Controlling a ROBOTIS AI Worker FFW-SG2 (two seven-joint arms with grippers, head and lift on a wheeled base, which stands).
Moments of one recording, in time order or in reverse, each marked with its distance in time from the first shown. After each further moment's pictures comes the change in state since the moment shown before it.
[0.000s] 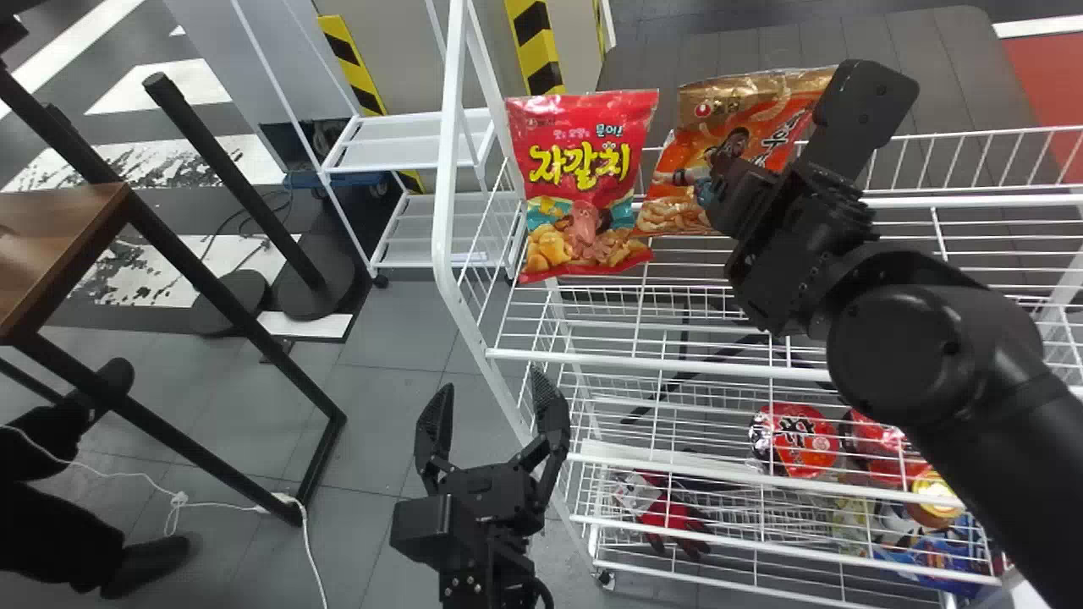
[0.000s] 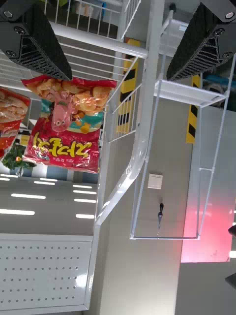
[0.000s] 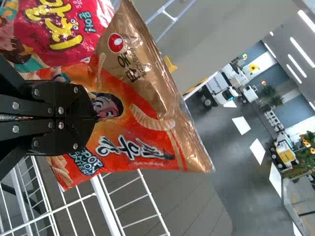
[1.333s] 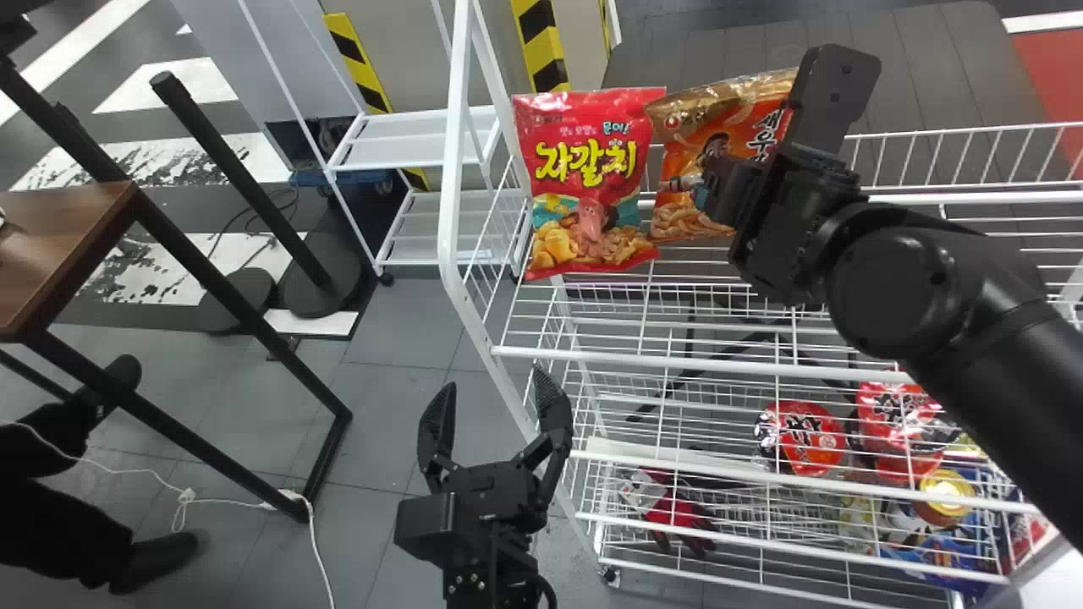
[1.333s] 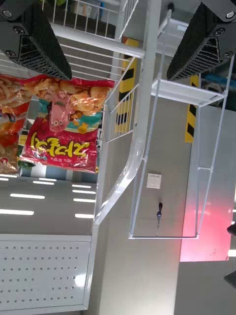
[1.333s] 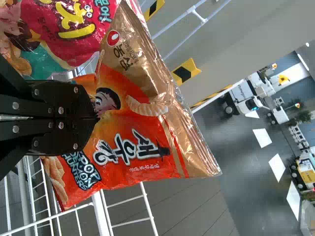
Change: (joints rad) left arm 0.000 -0.001 0.006 0.007 -0.002 -0.006 0.002; right arm -0.134 0.000 0.029 0.165 -0.033 0.106 0.073
